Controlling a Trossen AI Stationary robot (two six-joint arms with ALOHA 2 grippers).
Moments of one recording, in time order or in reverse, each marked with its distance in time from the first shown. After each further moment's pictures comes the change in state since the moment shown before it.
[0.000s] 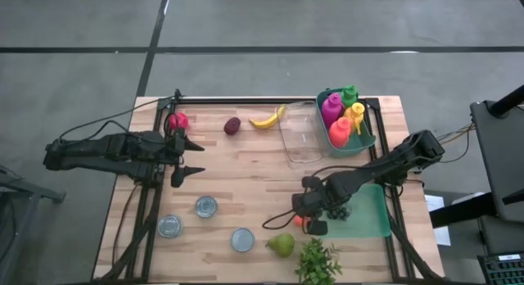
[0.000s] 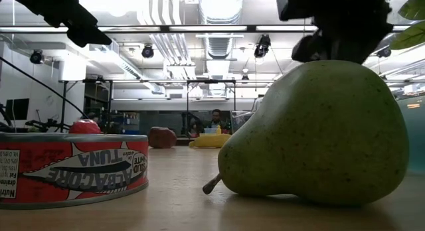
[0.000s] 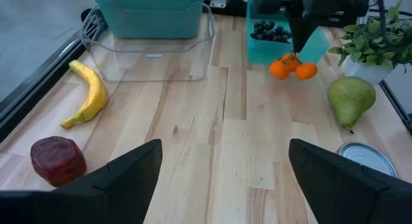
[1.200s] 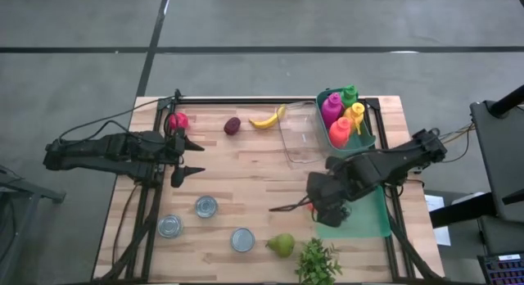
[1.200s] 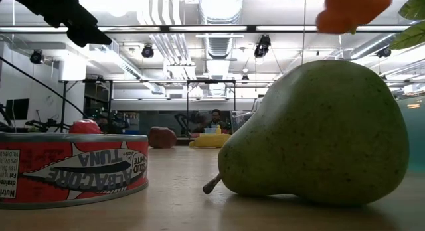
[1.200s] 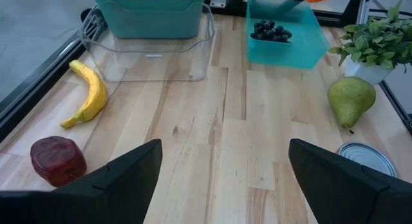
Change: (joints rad) left arm 0.000 0.000 0.000 0.000 0.000 0.000; right arm 0.050 -0.025 0.589 -0.732 0.119 0.306
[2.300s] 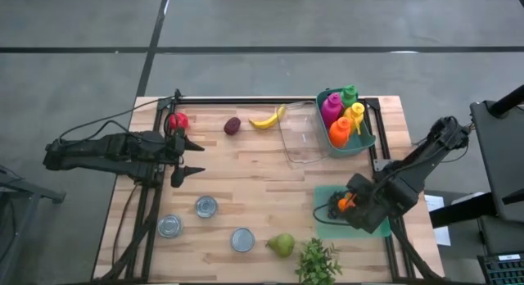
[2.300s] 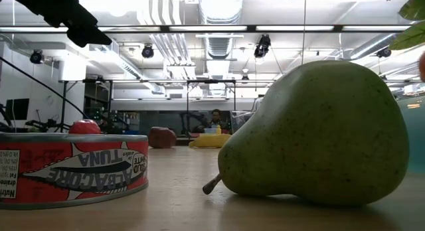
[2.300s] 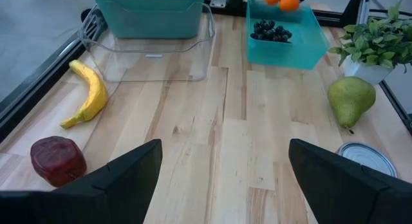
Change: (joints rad) left arm 0.000 0.000 0.000 0.000 0.000 0.000; right arm 0.326 -0.337 -0.601 0.093 0.082 0.865
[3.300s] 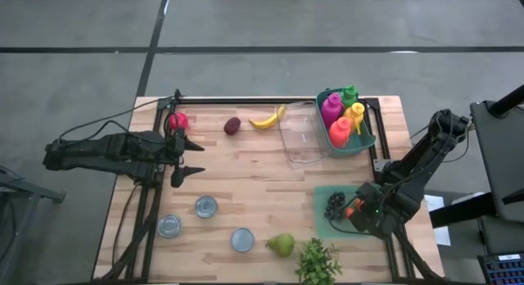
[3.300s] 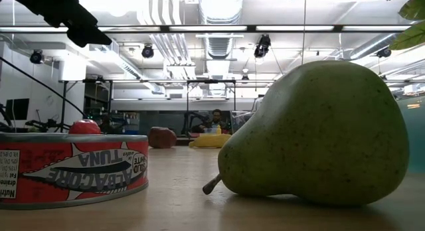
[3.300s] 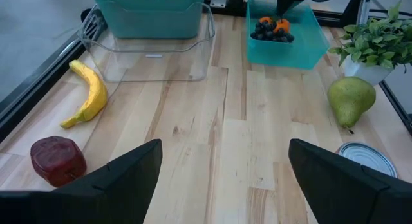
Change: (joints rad) left arm 0.000 0.000 0.000 0.000 0.000 0.000; right arm 0.210 -0.107 -0.466 0.374 -0.031 0.369
